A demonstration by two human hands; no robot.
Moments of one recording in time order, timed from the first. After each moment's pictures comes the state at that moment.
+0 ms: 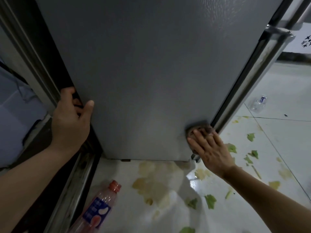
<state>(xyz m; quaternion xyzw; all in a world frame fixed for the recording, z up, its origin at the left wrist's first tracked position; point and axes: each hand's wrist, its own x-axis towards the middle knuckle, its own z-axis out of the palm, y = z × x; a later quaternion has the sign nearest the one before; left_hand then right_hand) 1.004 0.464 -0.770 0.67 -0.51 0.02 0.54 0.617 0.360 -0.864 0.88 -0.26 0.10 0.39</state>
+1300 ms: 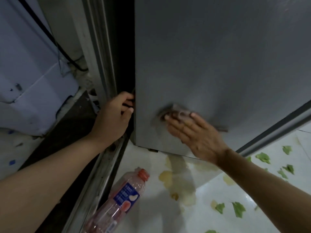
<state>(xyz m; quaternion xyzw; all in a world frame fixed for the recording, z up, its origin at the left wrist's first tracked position) 1.032 0.485 -0.800 0.67 -0.56 -0.13 0.47 0.782 0.377 -0.824 0.91 -0.10 0.12 0.38</state>
